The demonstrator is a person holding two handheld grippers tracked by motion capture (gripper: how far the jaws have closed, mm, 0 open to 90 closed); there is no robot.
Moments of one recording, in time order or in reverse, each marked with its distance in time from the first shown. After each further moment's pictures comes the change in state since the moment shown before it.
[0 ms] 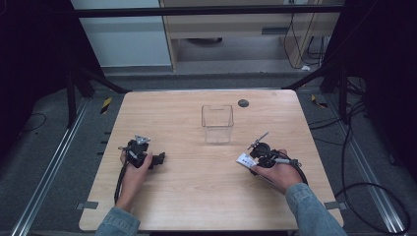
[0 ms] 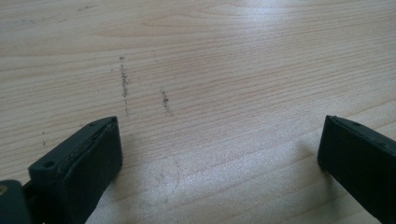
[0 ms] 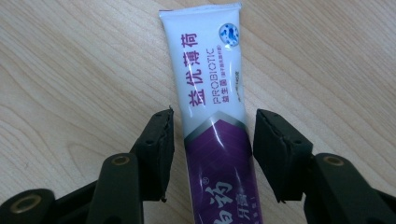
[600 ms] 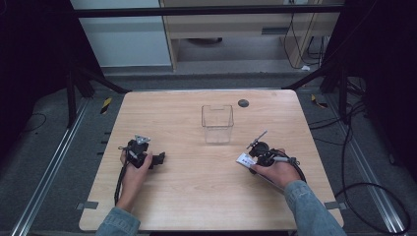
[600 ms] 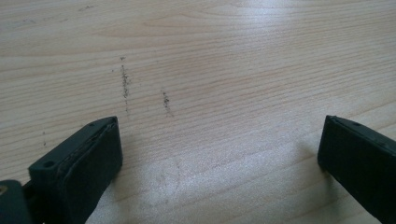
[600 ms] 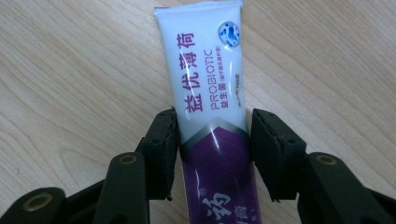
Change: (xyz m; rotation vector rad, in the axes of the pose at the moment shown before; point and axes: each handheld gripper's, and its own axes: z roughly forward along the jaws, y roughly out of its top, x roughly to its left) left arm 0.000 0.000 0.000 0.001 0.003 0.000; right arm -0.003 0.004 0.007 0.030 0.018 0.013
